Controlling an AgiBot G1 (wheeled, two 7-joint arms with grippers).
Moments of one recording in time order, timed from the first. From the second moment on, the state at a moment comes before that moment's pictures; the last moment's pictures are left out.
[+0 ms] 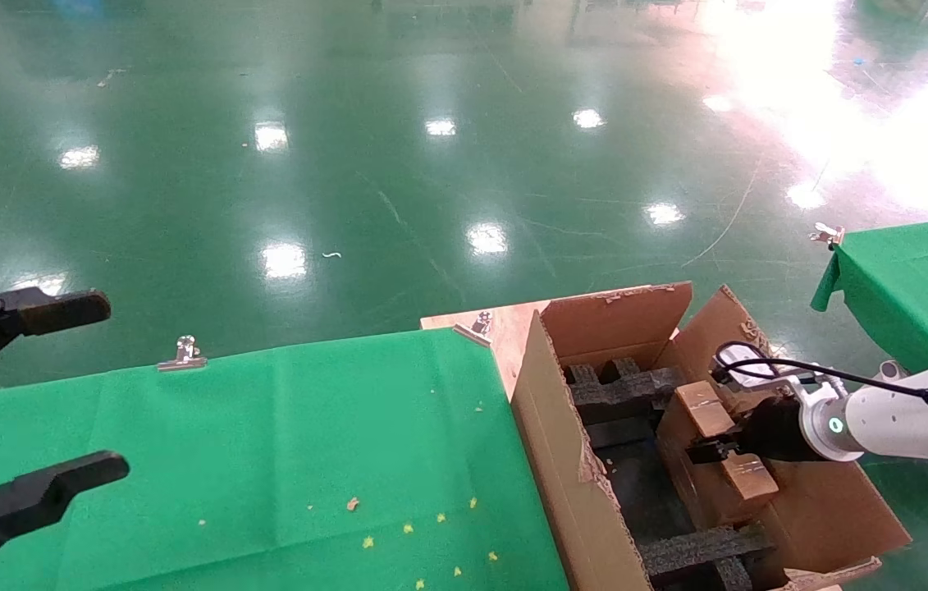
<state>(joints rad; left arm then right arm) -1.07 0.57 0.36 -1.22 0.64 1.43 -0.13 1.43 -0.60 -1.41 0.69 -1.42 -0.70 0.89</state>
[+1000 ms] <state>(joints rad) -1.07 0.57 0.36 -1.22 0.64 1.43 -0.13 1.46 -0.55 -1.38 0.74 -1.41 -0.67 0.81</state>
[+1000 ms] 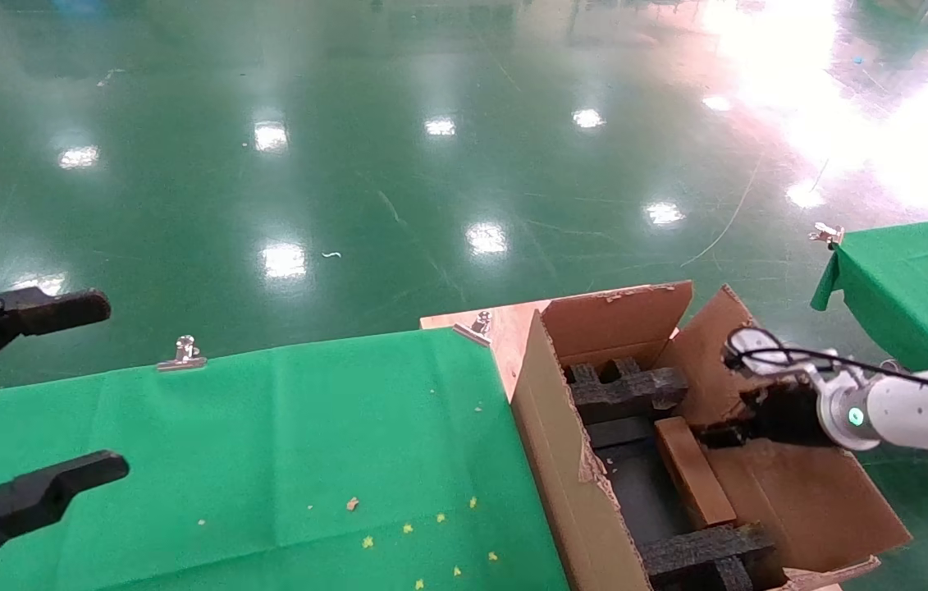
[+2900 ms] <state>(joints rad) -1.07 0.56 0.36 -1.22 0.64 1.43 -0.13 1.46 -0.50 -0.85 1.32 -0.99 -1.04 0.22</state>
